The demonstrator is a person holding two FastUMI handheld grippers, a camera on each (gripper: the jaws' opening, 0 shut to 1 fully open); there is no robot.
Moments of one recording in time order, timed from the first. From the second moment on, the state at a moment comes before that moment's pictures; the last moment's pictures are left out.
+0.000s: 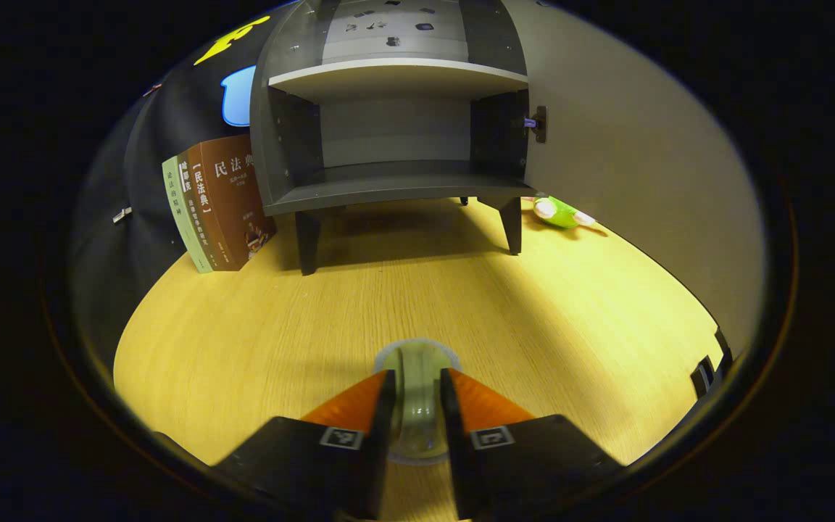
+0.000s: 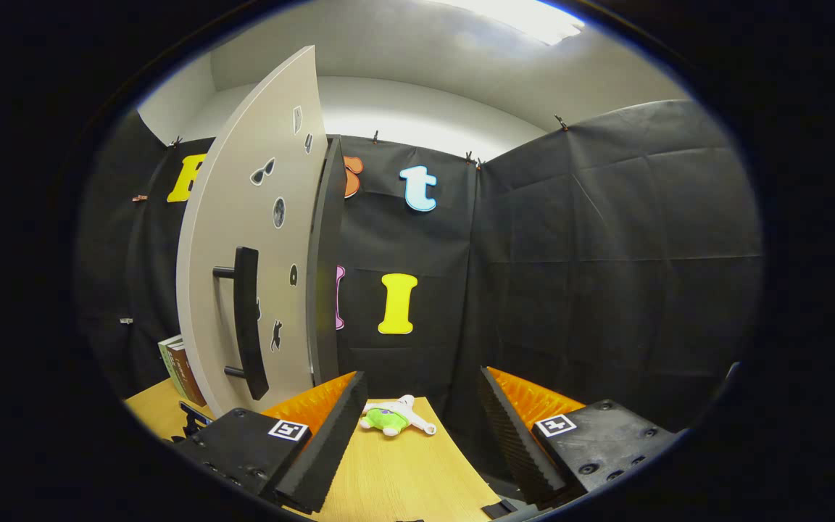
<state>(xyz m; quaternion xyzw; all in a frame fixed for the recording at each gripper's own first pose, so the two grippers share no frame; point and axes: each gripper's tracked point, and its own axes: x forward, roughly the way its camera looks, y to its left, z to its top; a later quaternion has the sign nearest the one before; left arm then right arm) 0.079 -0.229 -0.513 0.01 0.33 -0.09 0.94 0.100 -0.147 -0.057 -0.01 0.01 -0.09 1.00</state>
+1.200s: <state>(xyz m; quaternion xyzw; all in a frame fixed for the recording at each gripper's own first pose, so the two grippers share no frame) 0.049 -0.148 -0.233 0.00 0.17 -0.09 0.98 0.124 -0.099 -0.033 -0.01 -0.01 -0.07 1.00</state>
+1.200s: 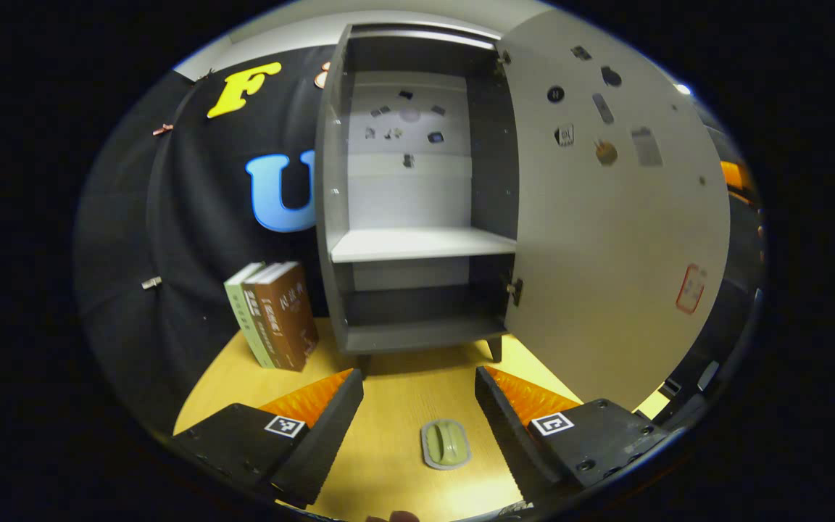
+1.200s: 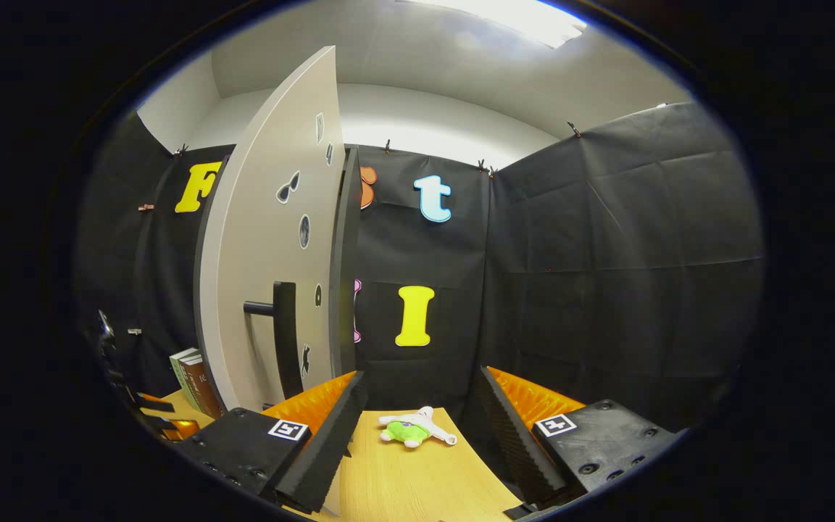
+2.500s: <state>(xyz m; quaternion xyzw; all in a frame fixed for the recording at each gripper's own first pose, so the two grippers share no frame) -0.017 -0.004 -0.088 -0.01 0.07 -0.04 1.00 0.106 -0.050 -0.006 -0.02 -0.04 -0.12 0.99</state>
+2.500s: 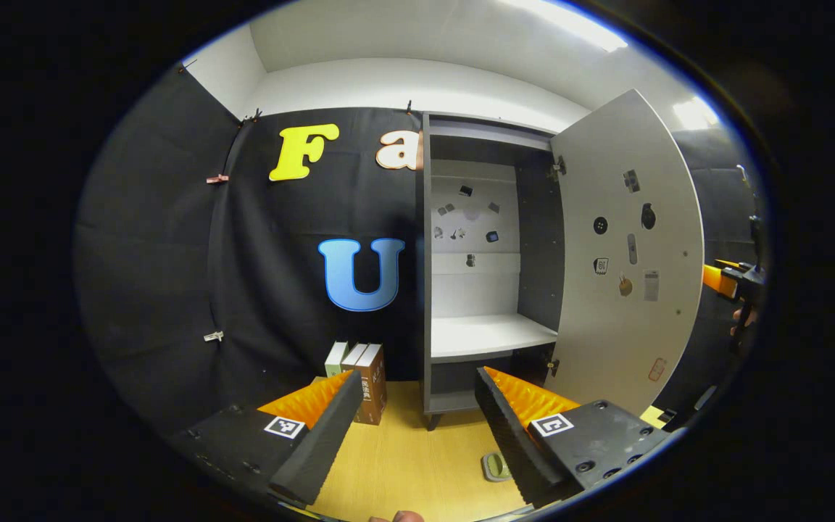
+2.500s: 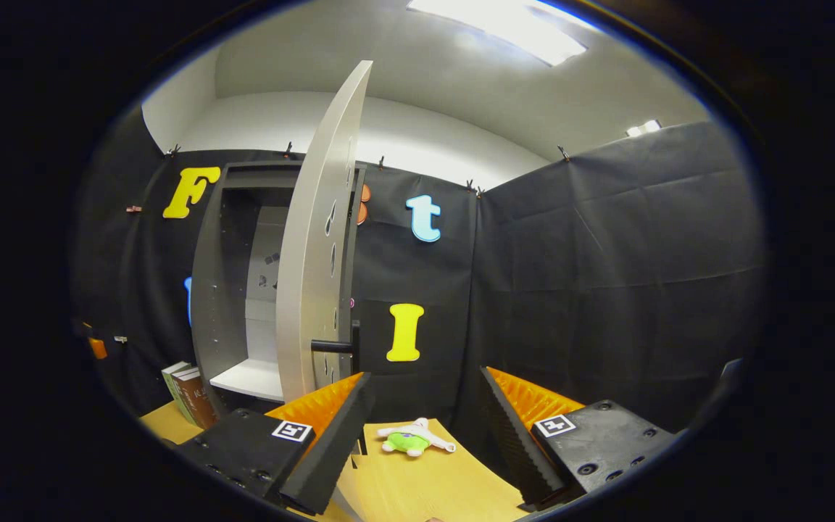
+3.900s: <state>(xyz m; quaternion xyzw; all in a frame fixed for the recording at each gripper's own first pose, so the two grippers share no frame) -0.021 0.029 -0.097 -0.02 0.07 -0.02 1.00 0.125 0.103 -0.011 0.04 -0.02 0.03 1.00</state>
